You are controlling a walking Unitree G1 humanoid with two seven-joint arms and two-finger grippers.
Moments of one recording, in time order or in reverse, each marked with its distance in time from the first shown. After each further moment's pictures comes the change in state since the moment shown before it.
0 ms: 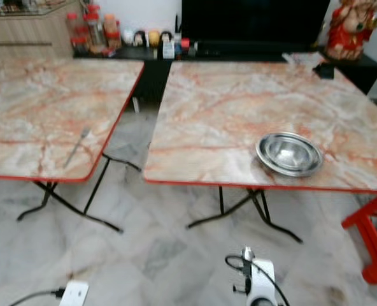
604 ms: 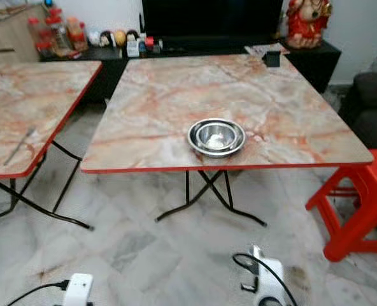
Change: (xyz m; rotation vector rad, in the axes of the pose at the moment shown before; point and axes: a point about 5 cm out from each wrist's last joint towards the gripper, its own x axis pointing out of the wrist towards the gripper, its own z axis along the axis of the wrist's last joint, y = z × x) left arm 0.001 -0.016 0.014 -0.073 -0.051 -0.050; right arm -0.004 -0.023 -0.006 0.021 0.017 -0.080
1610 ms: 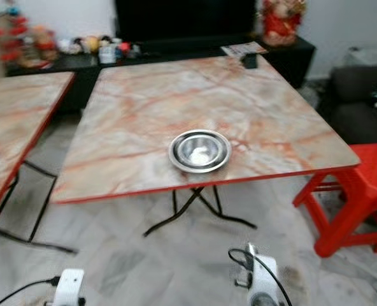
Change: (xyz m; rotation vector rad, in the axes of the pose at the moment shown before) left arm 0.004 -0.008 0.028 -0.013 -0.065 -0.016; right arm -0.003 -0.004 -0.012 0.028 0.056 -0.033
